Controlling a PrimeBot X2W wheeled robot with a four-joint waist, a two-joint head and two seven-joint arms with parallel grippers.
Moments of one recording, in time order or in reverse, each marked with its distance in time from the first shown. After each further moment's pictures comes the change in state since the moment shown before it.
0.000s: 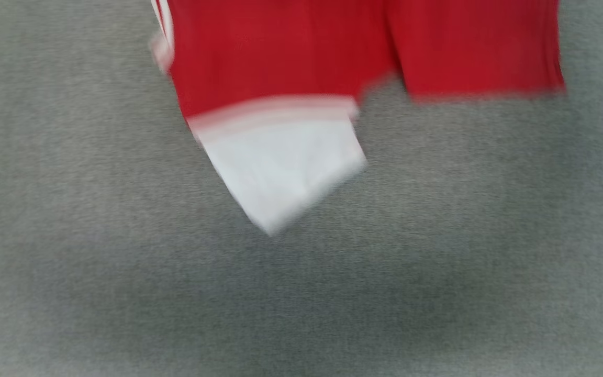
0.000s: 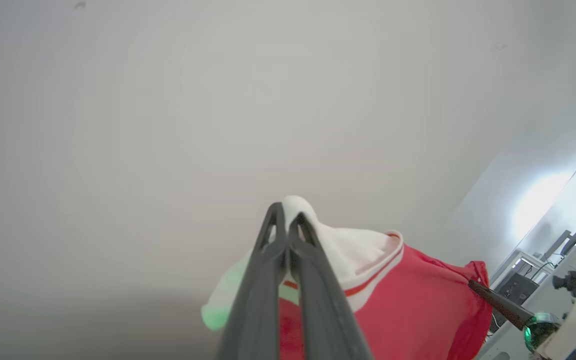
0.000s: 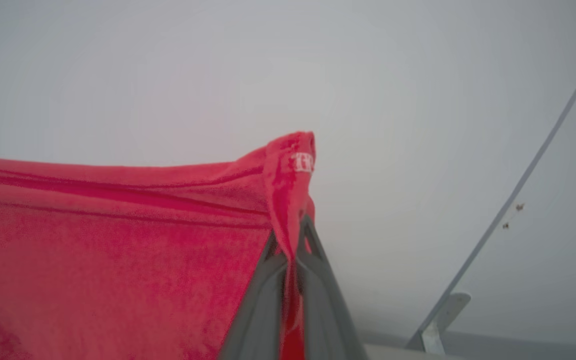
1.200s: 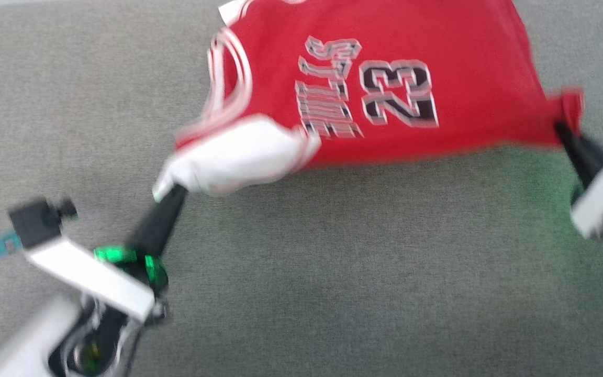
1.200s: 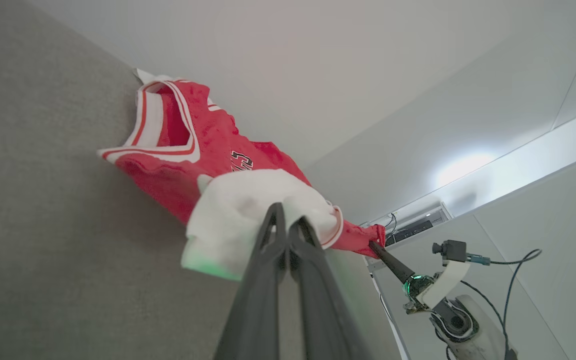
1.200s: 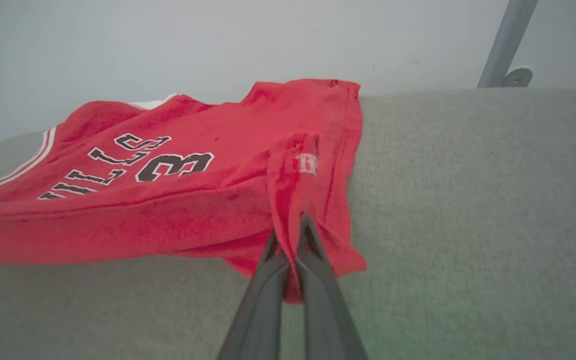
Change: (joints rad) left arm 0.854 0.013 -0.047 -0.488 -0.091 0.001 -0.082; right arm 0.867 -0.130 0.014 -0.362 0.299 -0.003 -0.059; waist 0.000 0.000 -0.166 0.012
